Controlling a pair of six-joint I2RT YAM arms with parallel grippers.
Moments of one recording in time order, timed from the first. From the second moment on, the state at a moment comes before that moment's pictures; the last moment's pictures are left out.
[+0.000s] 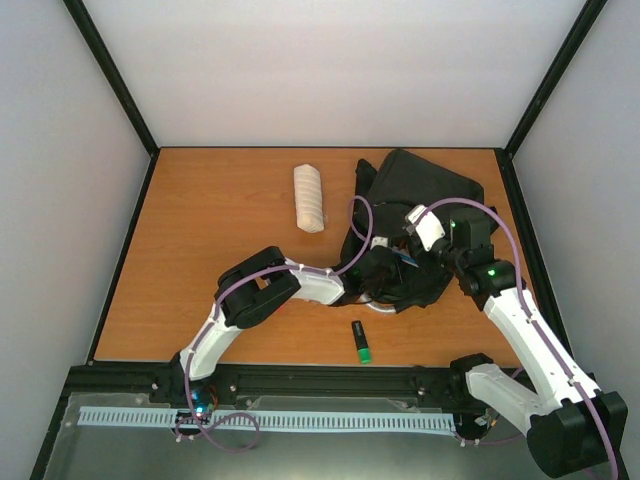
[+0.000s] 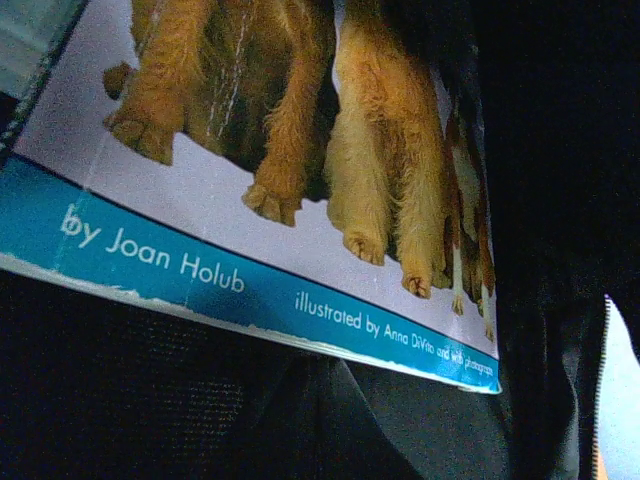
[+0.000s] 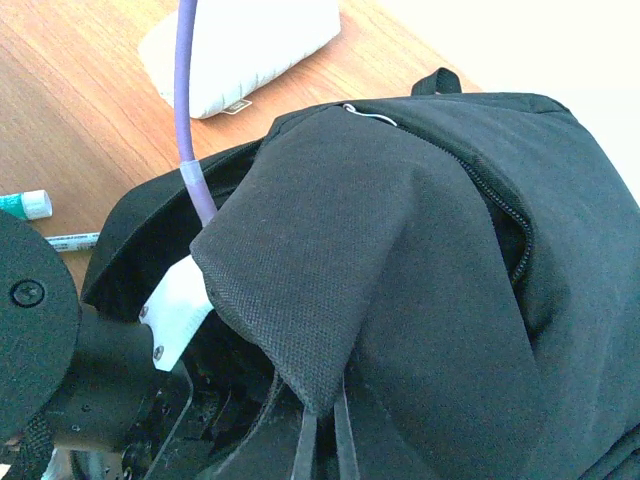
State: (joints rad) left arm -1.05 2.23 1.31 0.42 -0.11 -1.03; right arm 0.26 0.94 0.79 -0.48 -0.22 -0.50
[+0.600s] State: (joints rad) left arm -1.05 1.86 1.00 0.36 0.02 -1.01; right arm 0.26 0.95 0.77 -0.45 -0.22 -0.50
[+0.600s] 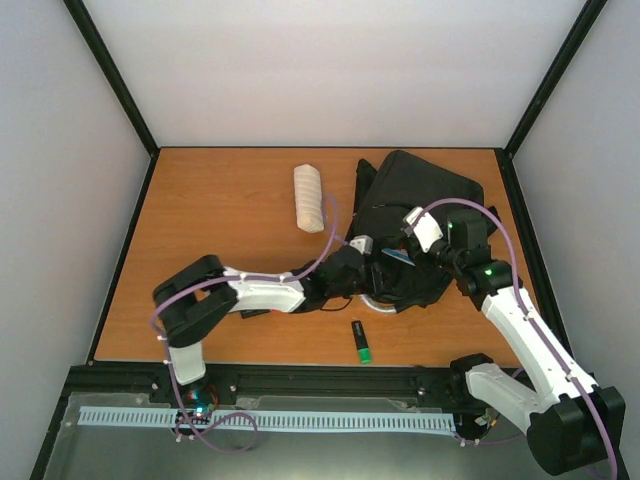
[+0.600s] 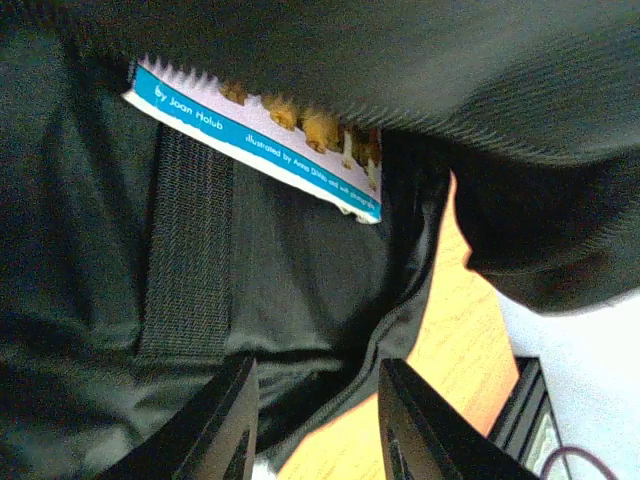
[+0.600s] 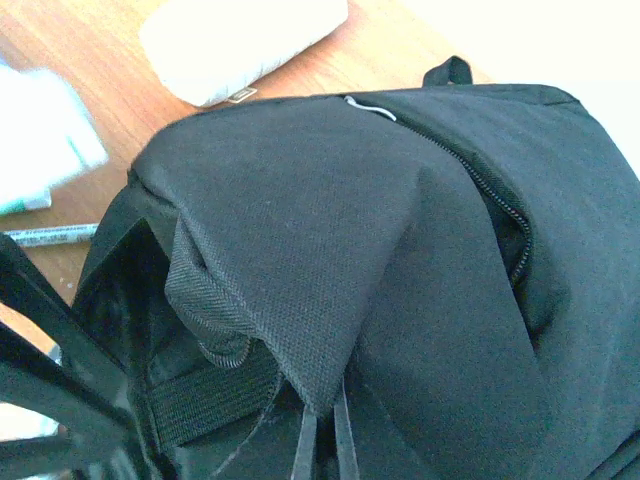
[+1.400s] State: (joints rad) left arm -0.62 1.56 1.09 -0.37 -0.16 -0.83; right arm 0.26 0.99 0.77 -0.46 -0.22 -0.51
